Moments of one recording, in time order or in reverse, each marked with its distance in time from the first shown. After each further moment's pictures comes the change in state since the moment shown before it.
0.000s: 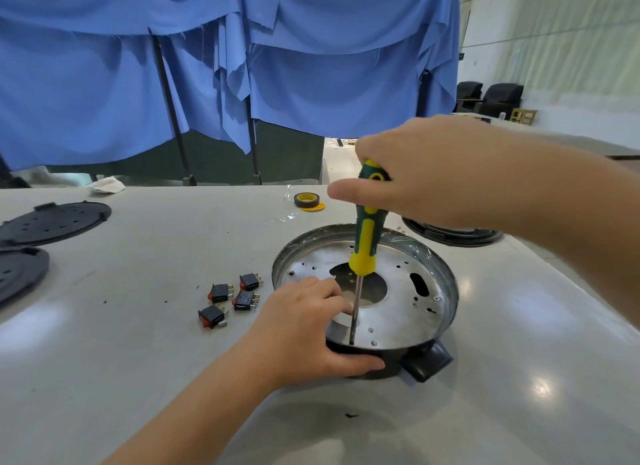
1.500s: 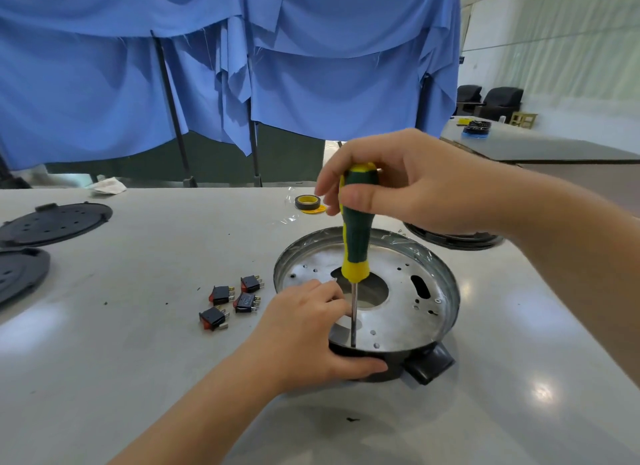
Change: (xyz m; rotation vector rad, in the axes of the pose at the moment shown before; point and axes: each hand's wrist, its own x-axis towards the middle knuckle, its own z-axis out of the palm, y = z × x) left_hand 0.001 0.004 -0.001 0.000 -0.025 -0.045; right_hand -0.001 0.005 0.012 0.974 -0.111 -0.217
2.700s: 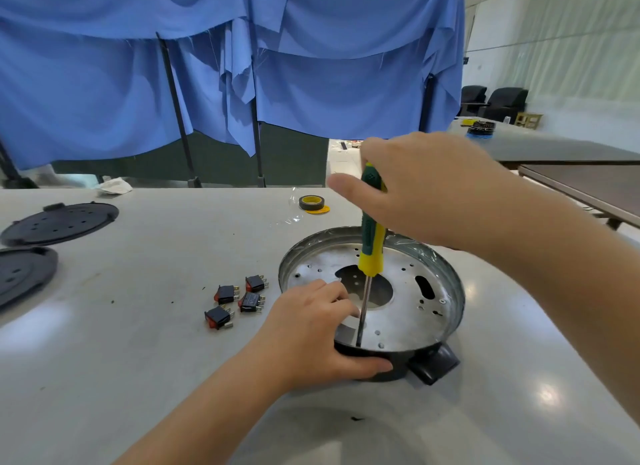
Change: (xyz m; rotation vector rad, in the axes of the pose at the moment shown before) left_hand 0.000 0.000 0.002 0.009 -0.025 -0.010; right_hand 0.006 -0.003 0.017 -0.921 0.308 0.174
